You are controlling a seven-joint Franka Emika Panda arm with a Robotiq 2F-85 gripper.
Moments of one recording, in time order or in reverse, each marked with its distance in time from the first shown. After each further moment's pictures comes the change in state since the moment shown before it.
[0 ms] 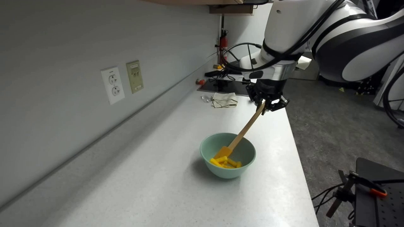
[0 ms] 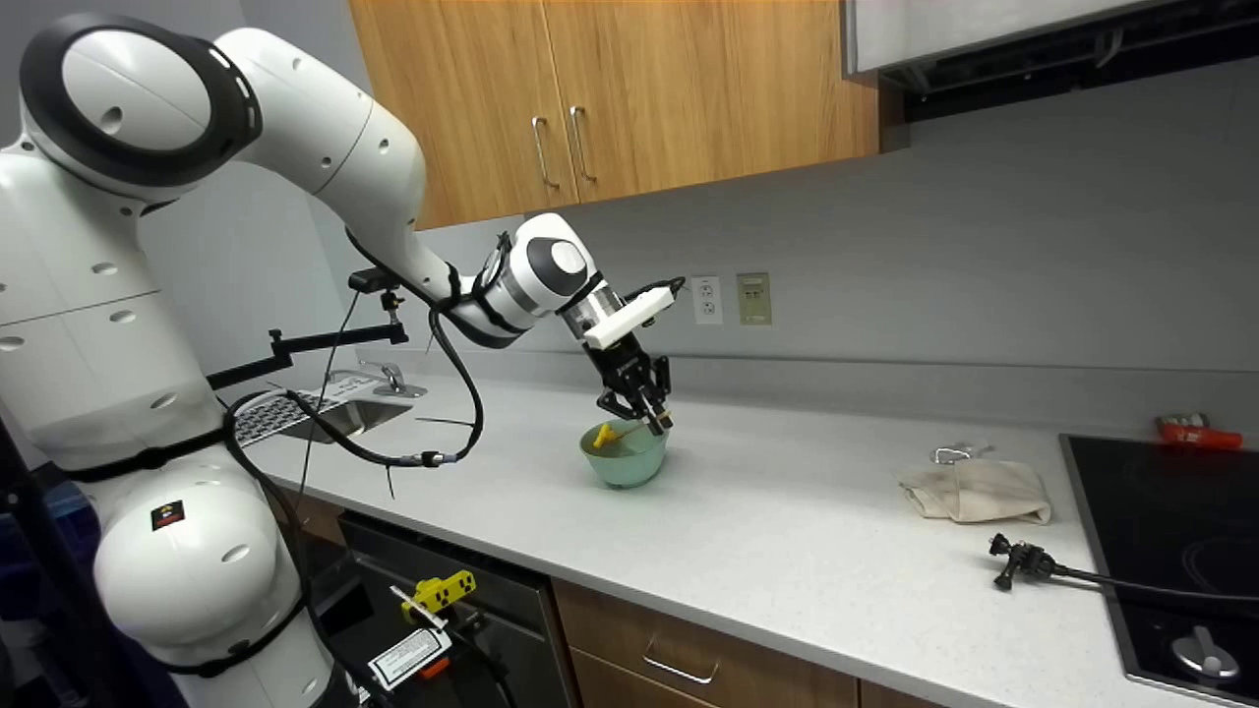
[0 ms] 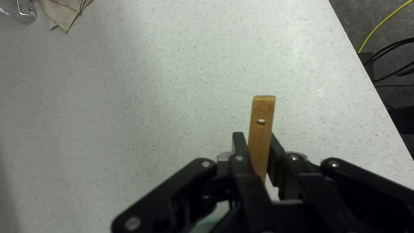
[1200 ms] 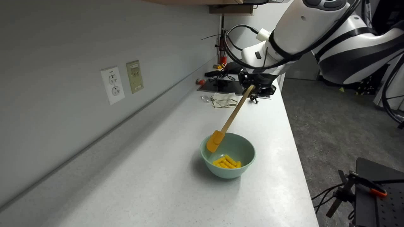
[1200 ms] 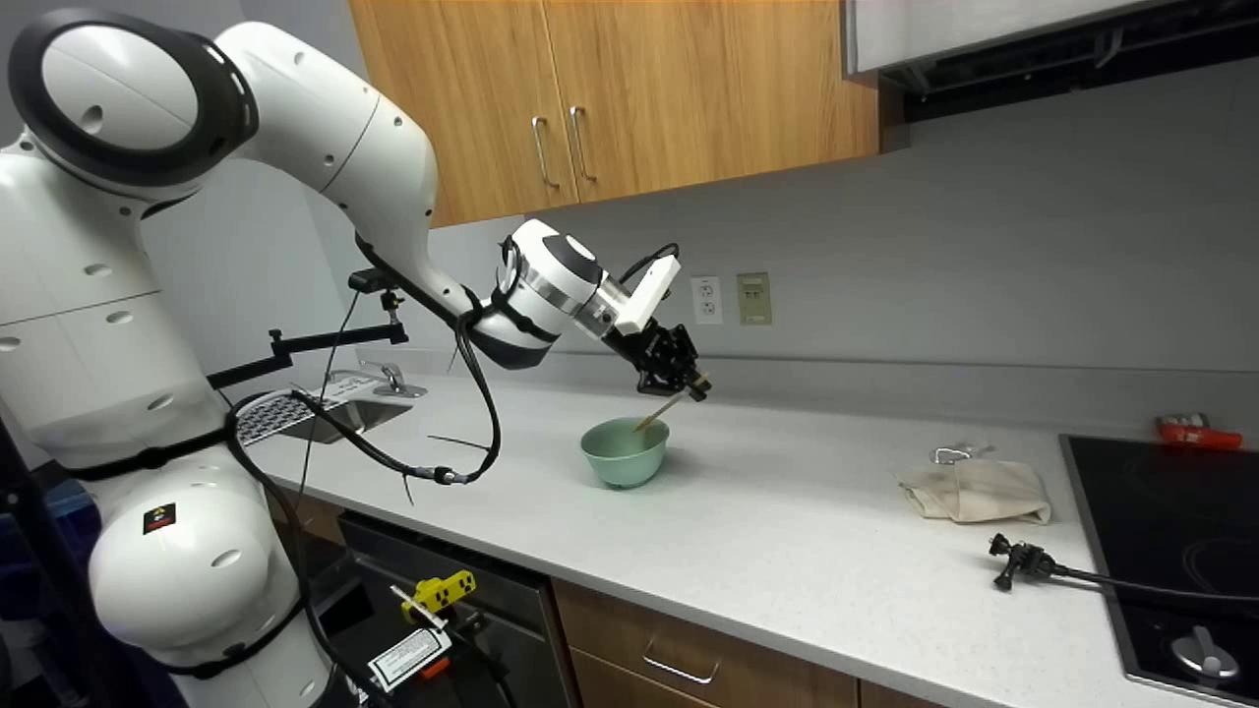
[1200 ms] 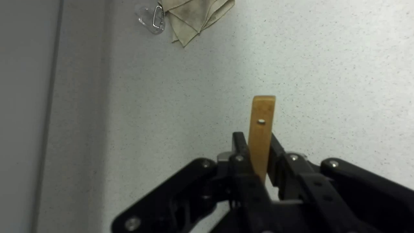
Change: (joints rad) arm -0.047 0.004 -0.048 -0.002 -0.465 0.265 0.123
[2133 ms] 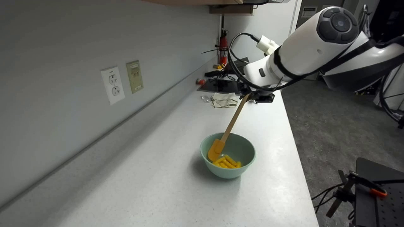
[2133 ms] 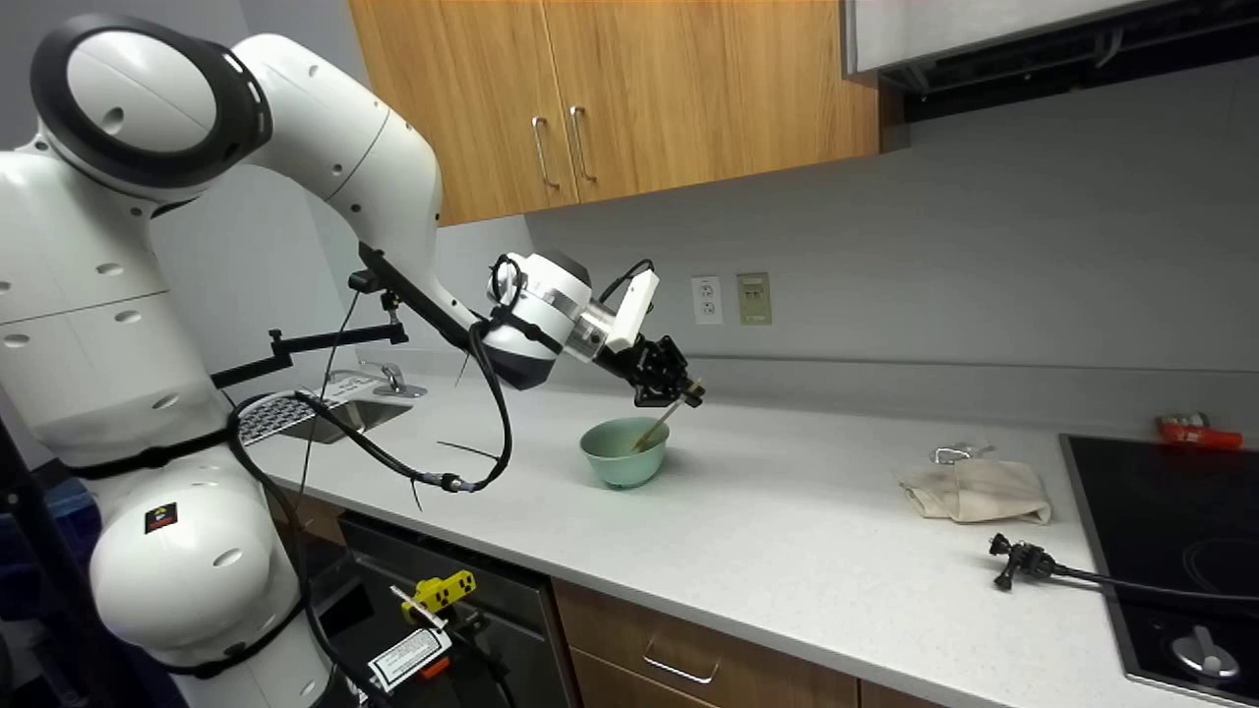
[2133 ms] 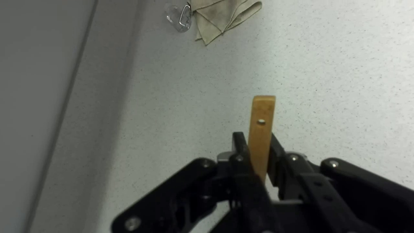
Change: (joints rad) arm 0.008 0.022 0.022 -0.028 -0.342 0.015 0.247
